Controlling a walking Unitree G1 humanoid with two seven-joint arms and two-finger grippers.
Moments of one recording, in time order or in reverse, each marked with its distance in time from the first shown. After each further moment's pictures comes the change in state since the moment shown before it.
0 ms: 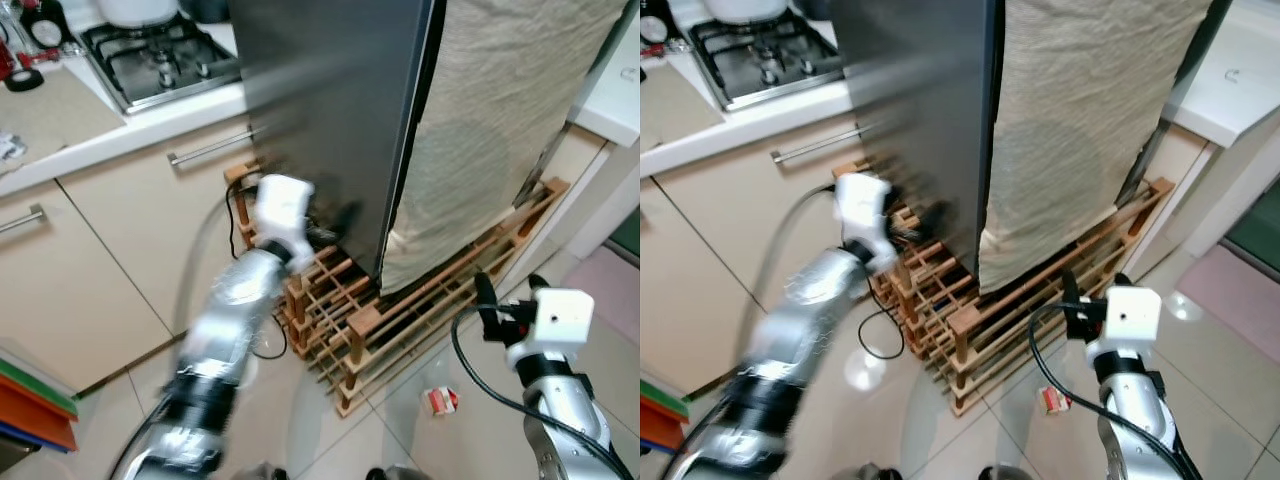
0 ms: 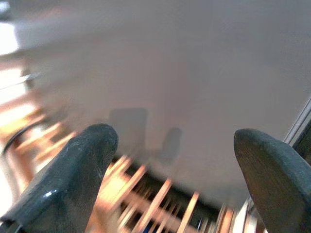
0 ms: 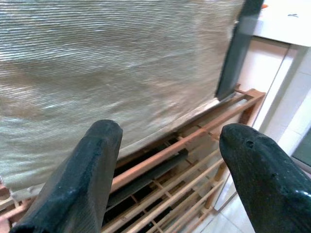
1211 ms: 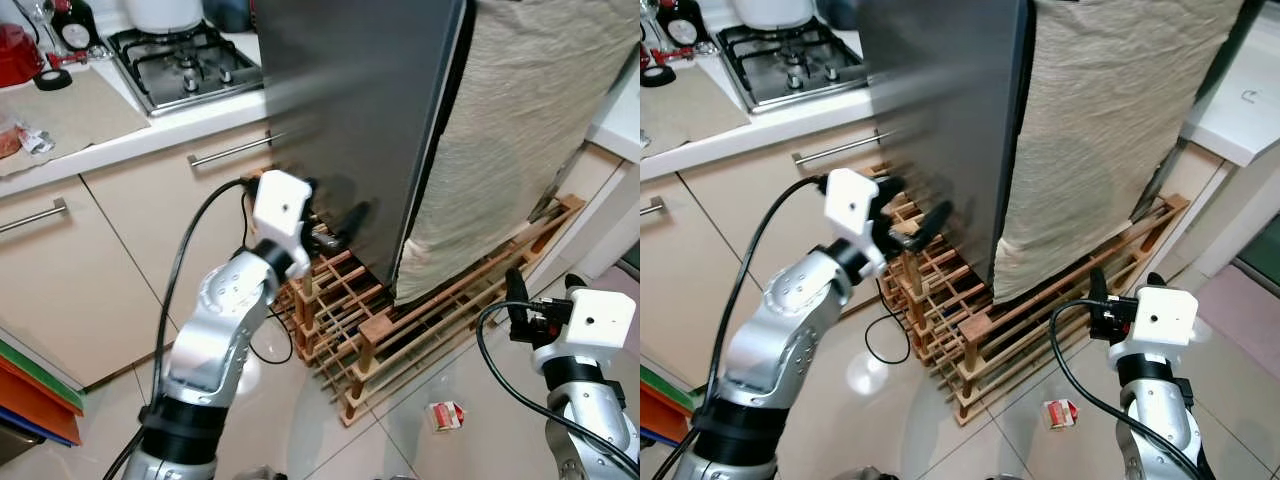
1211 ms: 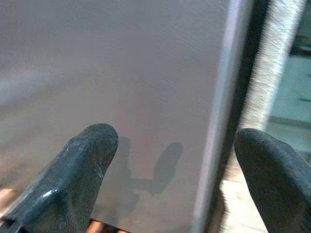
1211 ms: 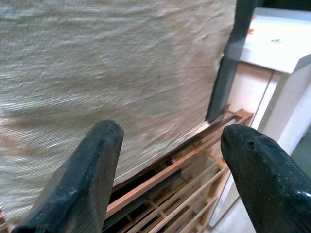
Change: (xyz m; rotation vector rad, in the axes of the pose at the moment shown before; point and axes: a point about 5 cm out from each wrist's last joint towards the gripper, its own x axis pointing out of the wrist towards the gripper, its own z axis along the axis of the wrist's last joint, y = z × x) left arm 0.010 -0.055 0.039 0.050 -0.115 -0.227; right arm -0.008 -0.009 0.018 0.004 -0.028 -0.062
